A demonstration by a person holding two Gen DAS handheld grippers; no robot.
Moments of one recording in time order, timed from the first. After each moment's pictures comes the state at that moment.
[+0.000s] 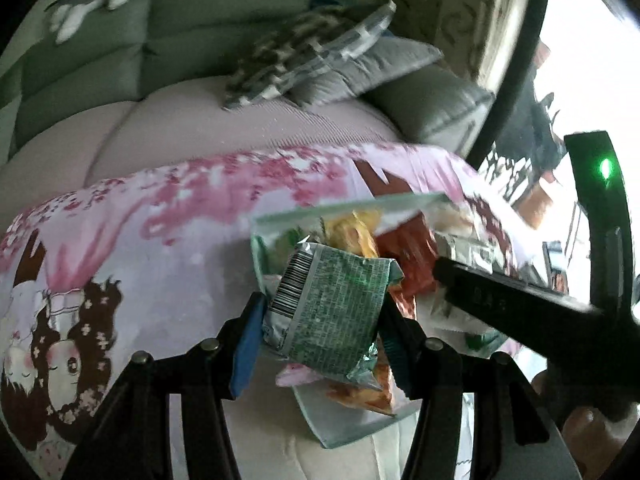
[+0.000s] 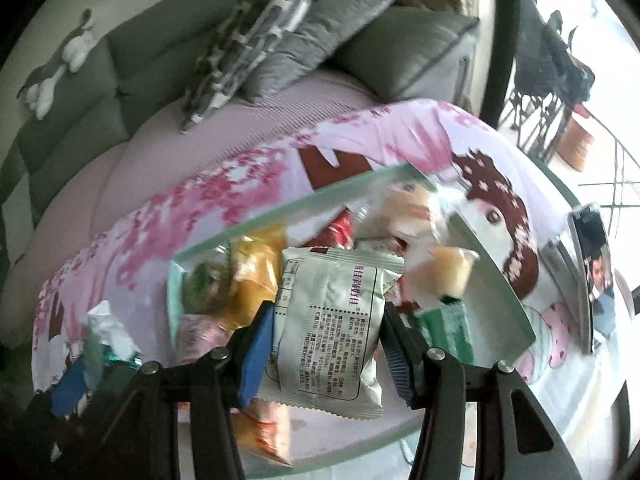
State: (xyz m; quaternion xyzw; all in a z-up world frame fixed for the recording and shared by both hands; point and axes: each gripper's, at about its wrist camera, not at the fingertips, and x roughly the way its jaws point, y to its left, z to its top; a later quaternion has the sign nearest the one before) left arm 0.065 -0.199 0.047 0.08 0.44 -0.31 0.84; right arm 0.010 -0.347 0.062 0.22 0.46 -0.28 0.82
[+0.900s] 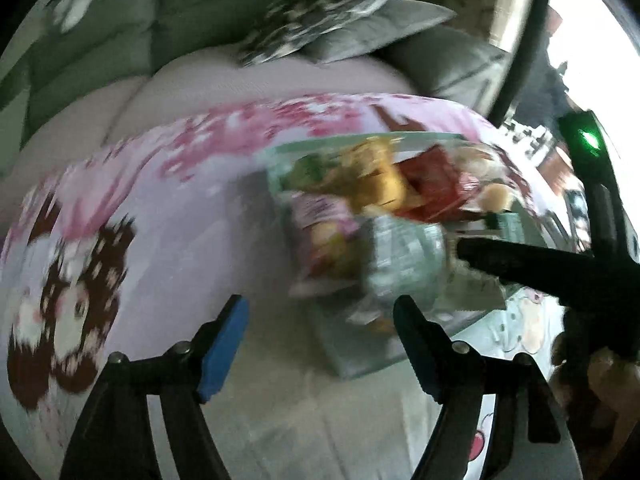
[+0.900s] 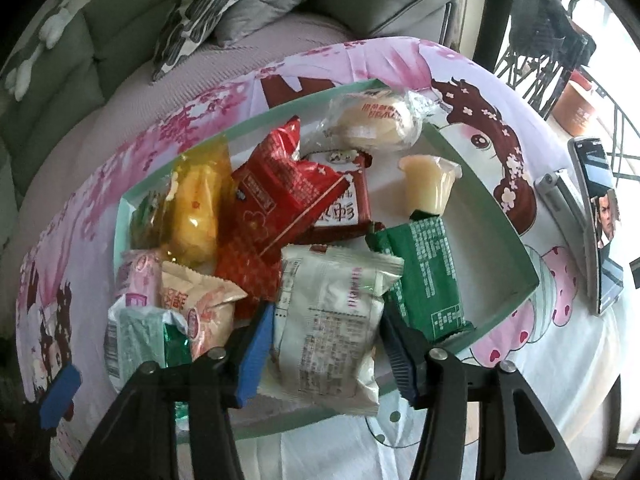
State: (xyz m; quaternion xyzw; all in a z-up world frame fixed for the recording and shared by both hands) left arm 0.034 -0.165 0.017 0.10 0.48 -0.25 0.83; right arm -0.016 -0.352 0.015 0.23 0.52 -0.27 0.78
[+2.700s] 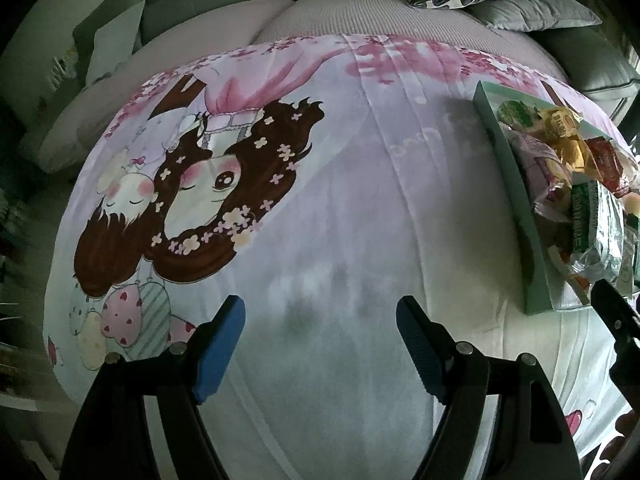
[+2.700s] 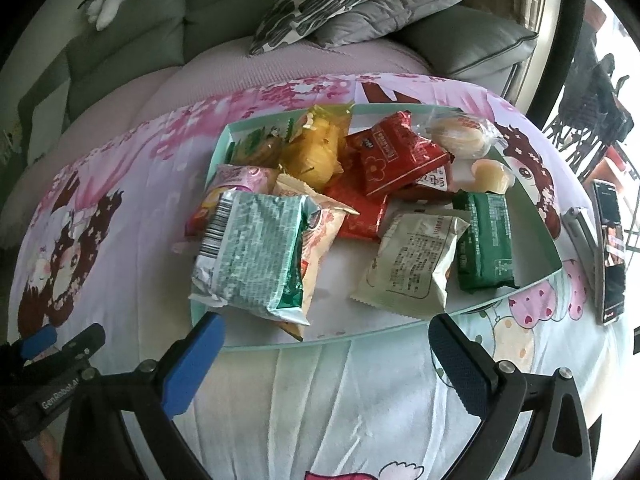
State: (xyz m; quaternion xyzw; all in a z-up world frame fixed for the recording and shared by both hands) left arm 0.039 -0.071 -0.014 0.11 0.56 -0.03 0.82; right arm -0.040 -0.260 0.023 0.12 0.50 -0.19 0.84
